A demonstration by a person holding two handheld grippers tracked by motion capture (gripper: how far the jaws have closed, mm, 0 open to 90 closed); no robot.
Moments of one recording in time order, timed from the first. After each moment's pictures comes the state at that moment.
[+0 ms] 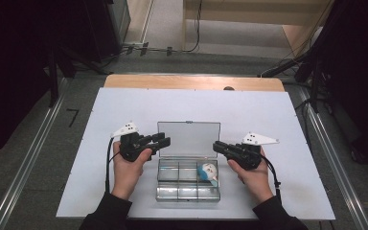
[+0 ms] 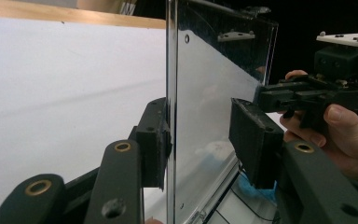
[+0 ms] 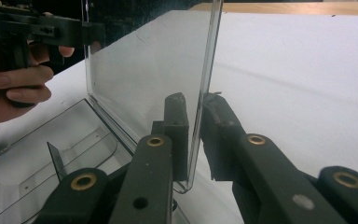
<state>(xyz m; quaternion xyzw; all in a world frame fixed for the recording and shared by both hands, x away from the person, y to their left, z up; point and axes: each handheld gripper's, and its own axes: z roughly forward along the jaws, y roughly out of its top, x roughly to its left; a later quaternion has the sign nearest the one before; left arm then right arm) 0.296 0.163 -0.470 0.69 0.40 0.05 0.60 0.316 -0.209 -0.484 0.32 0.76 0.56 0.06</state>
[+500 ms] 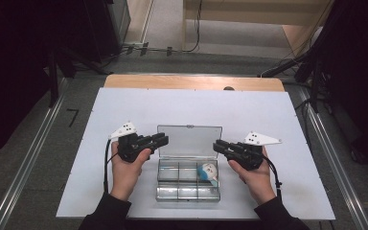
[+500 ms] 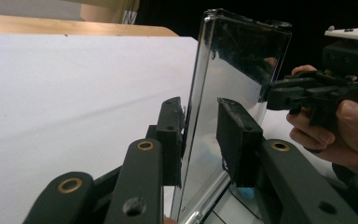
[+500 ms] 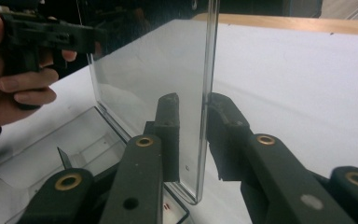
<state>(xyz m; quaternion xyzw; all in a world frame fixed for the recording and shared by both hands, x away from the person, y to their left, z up) 0.289 0.165 -0.464 0.69 0.39 0.07 0.61 0.309 -0.209 -0.469 0.31 0.76 0.56 0.07</state>
